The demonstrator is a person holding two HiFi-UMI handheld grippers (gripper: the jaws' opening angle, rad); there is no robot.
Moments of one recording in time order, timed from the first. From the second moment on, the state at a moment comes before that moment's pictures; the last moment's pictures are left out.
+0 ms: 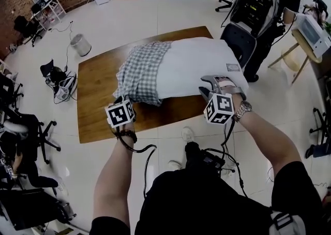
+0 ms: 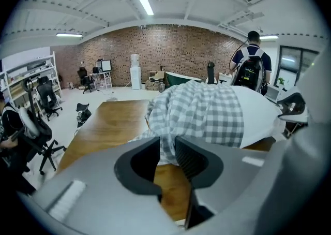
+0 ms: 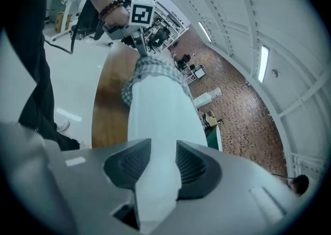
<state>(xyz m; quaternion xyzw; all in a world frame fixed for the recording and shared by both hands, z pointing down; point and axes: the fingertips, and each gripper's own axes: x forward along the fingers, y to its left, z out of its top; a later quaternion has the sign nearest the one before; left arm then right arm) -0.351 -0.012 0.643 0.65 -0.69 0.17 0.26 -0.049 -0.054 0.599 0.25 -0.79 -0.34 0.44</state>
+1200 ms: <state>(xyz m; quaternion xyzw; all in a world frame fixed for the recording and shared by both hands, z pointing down) -0.231 -0.179 0.473 0.79 -0.53 0.28 0.13 -0.087 -0.192 0.490 0.20 -0.88 -0.16 0.40</state>
